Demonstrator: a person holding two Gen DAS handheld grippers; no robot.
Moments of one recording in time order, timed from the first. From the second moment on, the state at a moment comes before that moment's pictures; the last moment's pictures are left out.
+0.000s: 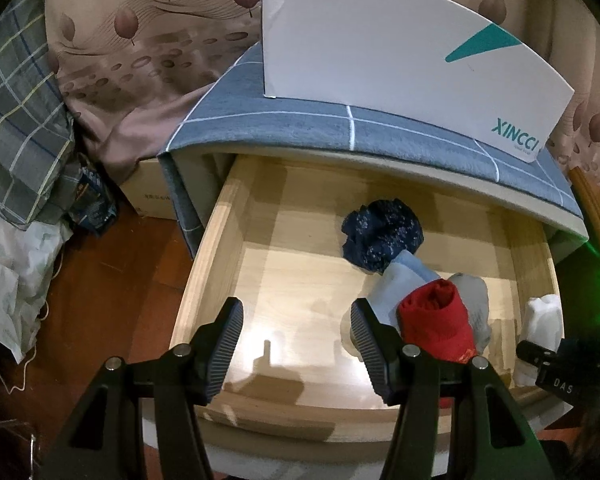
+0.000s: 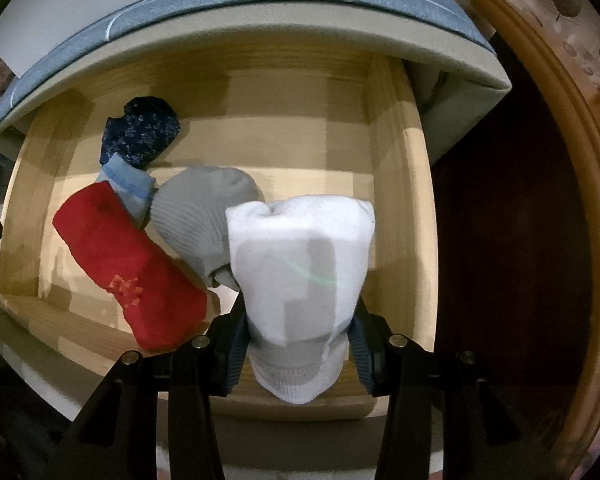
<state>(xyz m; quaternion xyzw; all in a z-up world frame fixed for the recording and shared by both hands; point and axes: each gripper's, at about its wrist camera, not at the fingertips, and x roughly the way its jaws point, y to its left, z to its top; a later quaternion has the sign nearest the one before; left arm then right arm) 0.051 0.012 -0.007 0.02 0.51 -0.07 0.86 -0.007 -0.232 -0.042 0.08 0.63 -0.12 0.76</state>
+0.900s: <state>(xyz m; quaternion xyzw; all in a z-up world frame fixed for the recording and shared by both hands) 0.053 0.020 -0.006 0.01 0.50 -0.07 0.86 0.003 -0.225 0.029 0.06 0.58 -0.08 0.81</state>
